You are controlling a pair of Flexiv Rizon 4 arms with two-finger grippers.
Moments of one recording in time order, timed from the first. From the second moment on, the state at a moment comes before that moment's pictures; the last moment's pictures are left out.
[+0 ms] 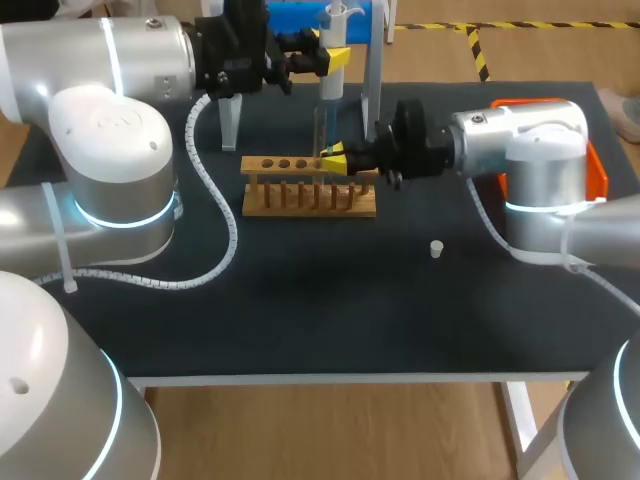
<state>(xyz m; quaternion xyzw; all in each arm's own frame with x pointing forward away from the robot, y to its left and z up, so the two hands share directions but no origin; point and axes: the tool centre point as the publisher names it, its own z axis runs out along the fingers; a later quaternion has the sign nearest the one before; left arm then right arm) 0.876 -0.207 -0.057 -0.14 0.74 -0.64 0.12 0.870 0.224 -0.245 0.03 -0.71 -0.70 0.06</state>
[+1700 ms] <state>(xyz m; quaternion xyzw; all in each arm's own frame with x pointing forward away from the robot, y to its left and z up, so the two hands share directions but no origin) 0.876 -0.207 -0.059 -0.14 0.74 -0.64 0.12 0.863 0.206 -0.270 0.05 -0.75 -0.66 0.04</state>
